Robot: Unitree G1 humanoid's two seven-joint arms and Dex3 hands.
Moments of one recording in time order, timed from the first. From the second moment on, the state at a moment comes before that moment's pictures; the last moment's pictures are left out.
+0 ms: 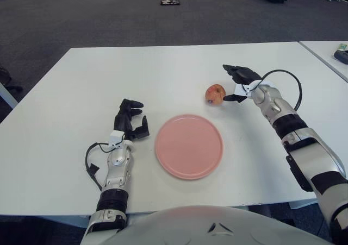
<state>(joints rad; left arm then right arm) 0.01 -0.02 0.13 0.43 -0.03 -0.42 0.05 -0.78 -0.40 0.43 0.88 -0.70 -0.15 0.08</state>
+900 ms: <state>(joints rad) 0.01 -0.03 0.13 0.42 -0.03 -0.42 0.06 -0.92 -0.22 0.55 1.25 -0.72 -0.17 0.02</state>
